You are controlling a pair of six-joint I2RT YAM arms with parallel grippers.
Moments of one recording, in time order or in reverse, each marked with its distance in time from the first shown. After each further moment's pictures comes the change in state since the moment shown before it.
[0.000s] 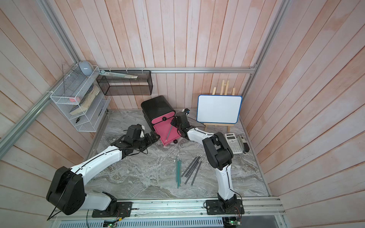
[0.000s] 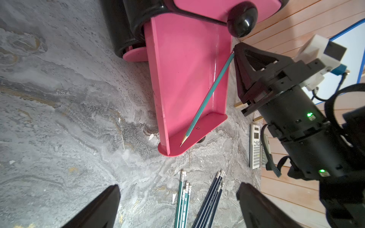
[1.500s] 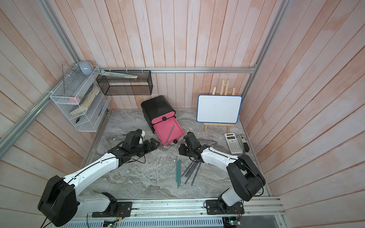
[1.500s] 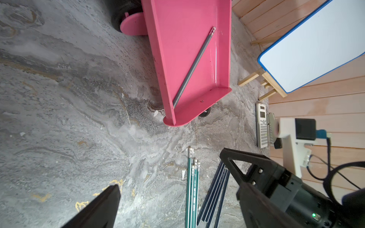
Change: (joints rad) left arm -0.060 -0.124 -0.122 -0.011 -0.003 0.058; right arm 0.095 -0.552 -0.620 -0.360 -0.184 -0.182
